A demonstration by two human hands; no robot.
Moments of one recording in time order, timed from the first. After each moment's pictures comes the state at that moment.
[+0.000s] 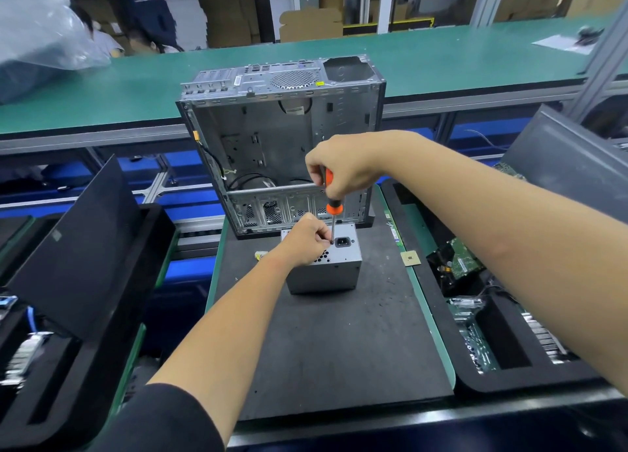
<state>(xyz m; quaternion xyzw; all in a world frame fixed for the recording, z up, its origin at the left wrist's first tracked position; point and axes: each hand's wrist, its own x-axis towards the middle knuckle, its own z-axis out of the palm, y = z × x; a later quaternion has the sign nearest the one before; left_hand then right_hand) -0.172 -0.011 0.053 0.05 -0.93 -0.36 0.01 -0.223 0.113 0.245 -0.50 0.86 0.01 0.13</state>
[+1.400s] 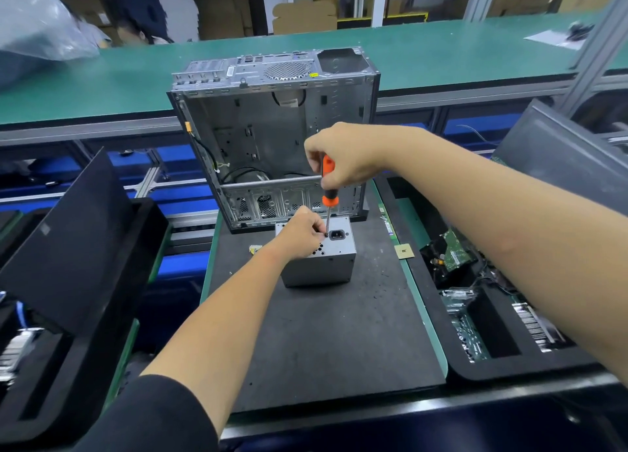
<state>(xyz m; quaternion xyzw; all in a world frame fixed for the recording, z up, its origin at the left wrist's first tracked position) -0.174 -0.010 0.050 0.04 -0.94 -0.34 0.00 -0.223 0.124 0.242 -0.51 0.86 -0.03 0.08</state>
